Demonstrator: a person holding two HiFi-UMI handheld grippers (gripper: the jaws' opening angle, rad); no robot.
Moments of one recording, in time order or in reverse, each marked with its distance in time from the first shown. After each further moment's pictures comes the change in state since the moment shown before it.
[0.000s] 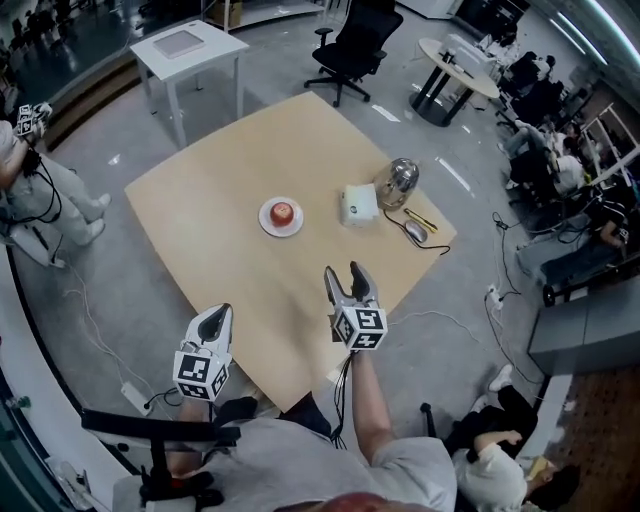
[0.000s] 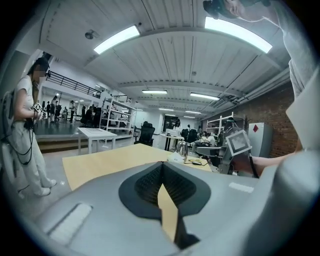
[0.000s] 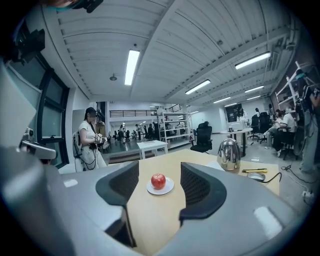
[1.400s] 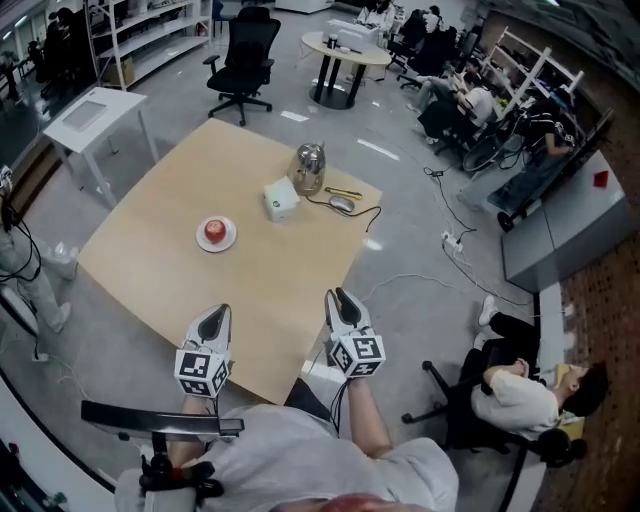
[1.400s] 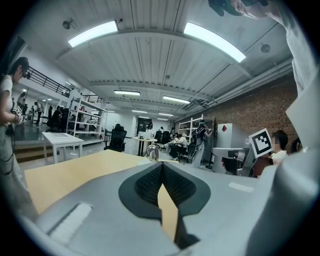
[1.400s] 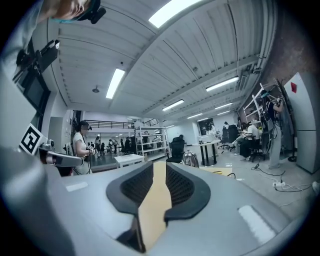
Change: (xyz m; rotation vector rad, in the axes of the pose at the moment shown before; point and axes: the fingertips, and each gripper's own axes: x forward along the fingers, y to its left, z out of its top) left arm 0.025 -0.098 0.027 0.103 -0.030 -0.332; right arm -0.195 -0.020 0.017 0.063 -0.178 -0.298
